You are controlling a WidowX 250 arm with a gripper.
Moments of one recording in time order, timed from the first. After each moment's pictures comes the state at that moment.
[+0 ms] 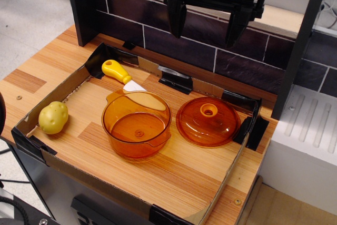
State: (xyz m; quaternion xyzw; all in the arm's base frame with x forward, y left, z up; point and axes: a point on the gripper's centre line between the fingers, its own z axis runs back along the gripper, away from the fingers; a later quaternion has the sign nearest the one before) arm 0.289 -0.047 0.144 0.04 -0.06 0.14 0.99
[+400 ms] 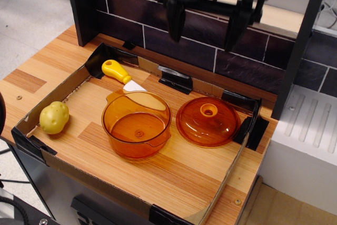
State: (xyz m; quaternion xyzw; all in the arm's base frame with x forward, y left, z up) arm 0.285 -0.047 0.134 0.05 -0.05 0.13 0.99
